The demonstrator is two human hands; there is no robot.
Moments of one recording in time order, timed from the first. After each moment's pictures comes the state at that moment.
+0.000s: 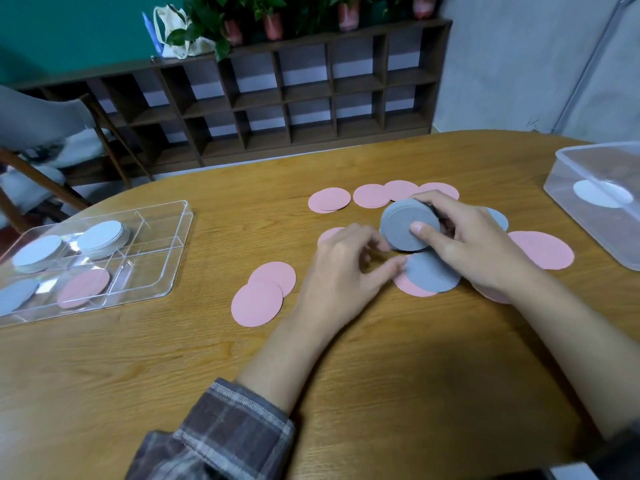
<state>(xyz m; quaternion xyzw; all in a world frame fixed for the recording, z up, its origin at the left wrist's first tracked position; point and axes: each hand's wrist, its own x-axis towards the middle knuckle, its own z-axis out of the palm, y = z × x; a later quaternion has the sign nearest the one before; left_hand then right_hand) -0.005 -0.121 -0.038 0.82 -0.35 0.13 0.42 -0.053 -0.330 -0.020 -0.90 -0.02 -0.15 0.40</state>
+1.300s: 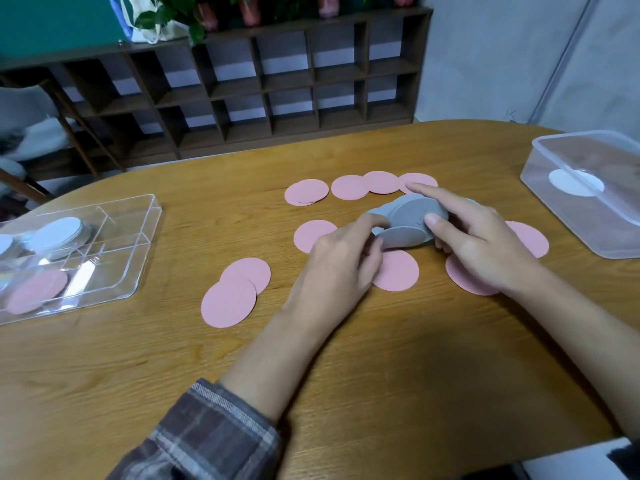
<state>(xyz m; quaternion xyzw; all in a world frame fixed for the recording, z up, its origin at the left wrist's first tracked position) -0.010 -0.139 -0.041 0.81 -0.41 0.15 0.39 -0.072 -0.359 -0.029 -0.90 -0.01 -0.16 0.41</state>
